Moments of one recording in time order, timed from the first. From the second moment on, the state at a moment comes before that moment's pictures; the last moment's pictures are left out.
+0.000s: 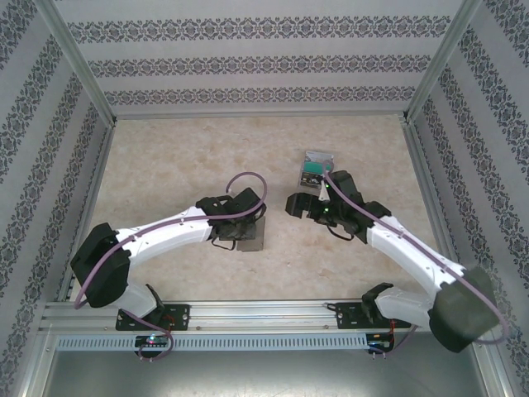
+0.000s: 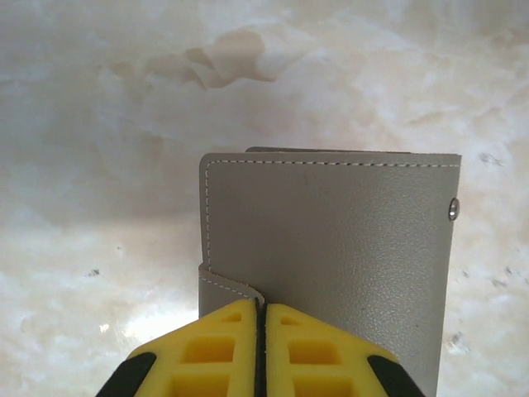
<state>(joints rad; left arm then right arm) -0.84 1.52 1.05 -0.73 -0.15 -0.85 0.49 1.18 0.77 -0.42 -0.27 0.70</state>
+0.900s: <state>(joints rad) -0.73 1.51 0.83 -0.48 0.06 -0.84 0.69 1.69 0.69 0.15 -0.54 1.07</state>
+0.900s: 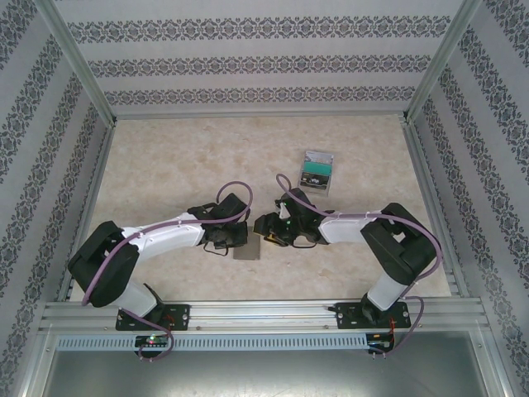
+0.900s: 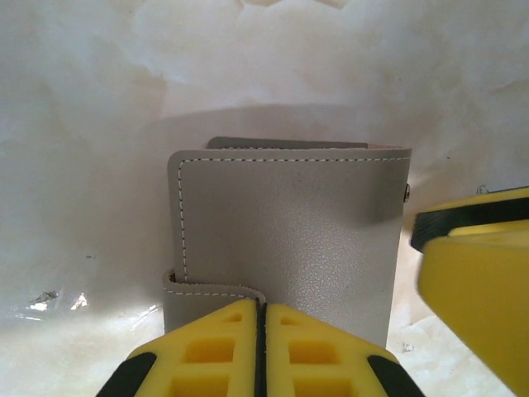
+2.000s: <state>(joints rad) -0.62 1.30 0.75 -0.57 0.10 -0.81 0.70 1.75 0.78 0.07 -0.55 1.04</state>
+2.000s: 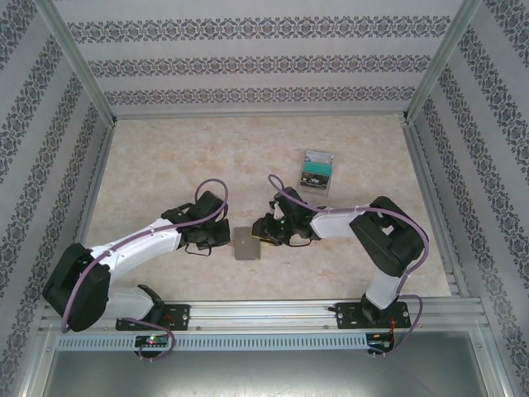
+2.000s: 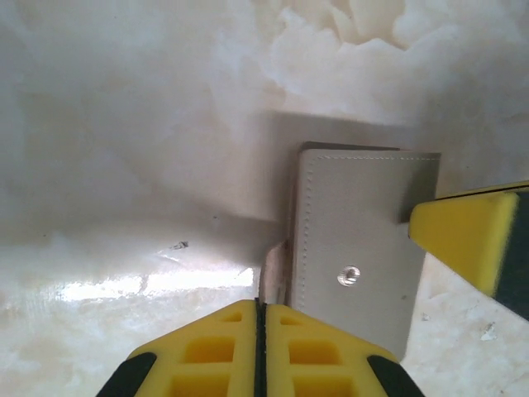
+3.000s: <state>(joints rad) -0.61 1.20 0.82 -0.68 0.08 -0.76 0.74 1.63 0.89 -0.28 -0.37 0.87</state>
